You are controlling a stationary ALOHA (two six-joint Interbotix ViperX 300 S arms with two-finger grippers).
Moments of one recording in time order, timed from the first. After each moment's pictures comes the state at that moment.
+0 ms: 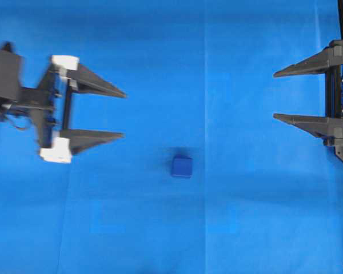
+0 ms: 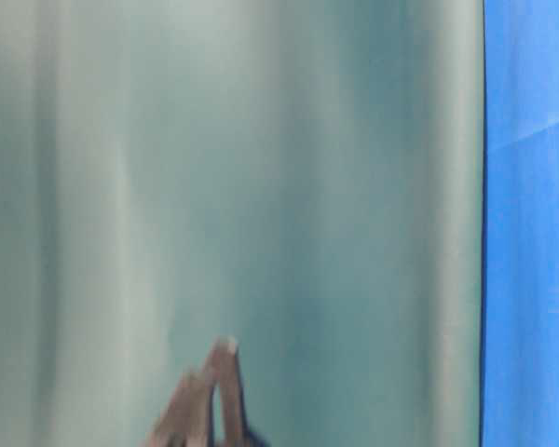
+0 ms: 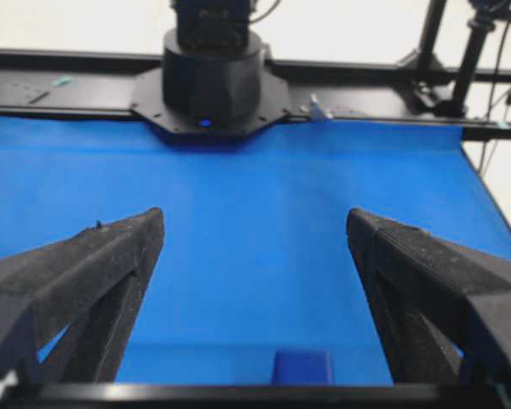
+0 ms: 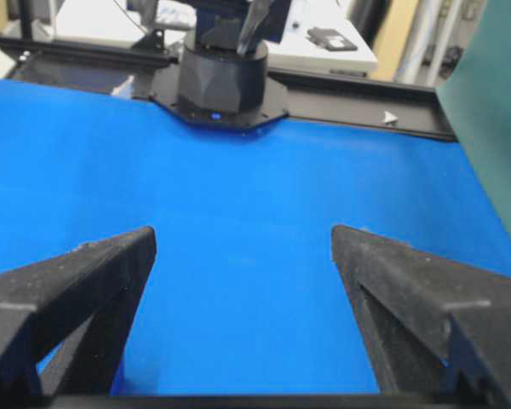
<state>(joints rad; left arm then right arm) -0.06 -0.35 0.92 0.00 -0.55 -0.05 -0.02 -0.93 1.15 0.00 -0.22 0.03</state>
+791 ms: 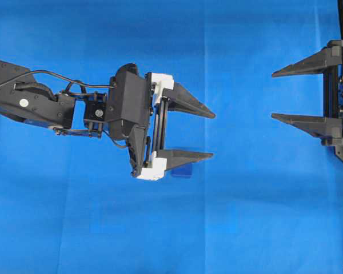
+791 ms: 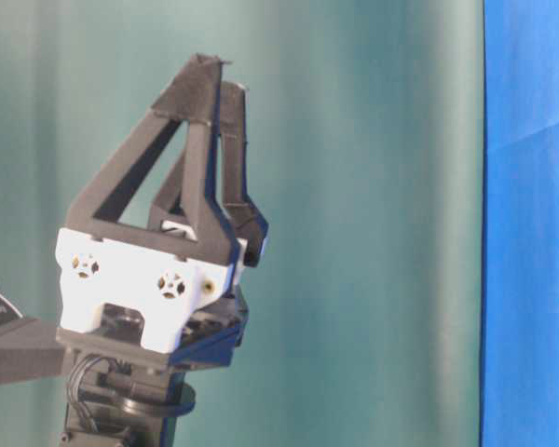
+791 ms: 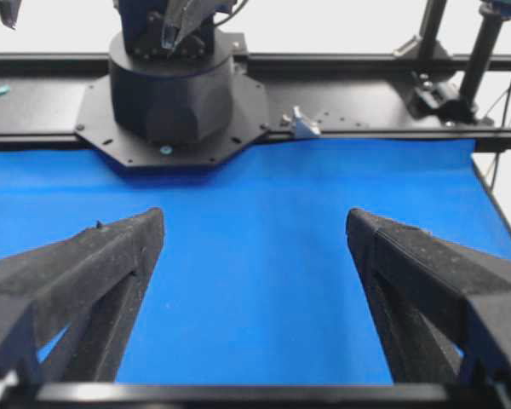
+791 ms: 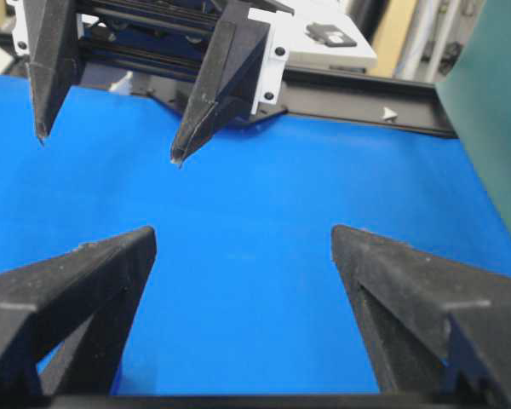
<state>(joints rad) -0.09 0.01 0.48 0.00 -0.40 -0.03 -0.03 -0.92 1.15 0.00 -0.23 0.03</state>
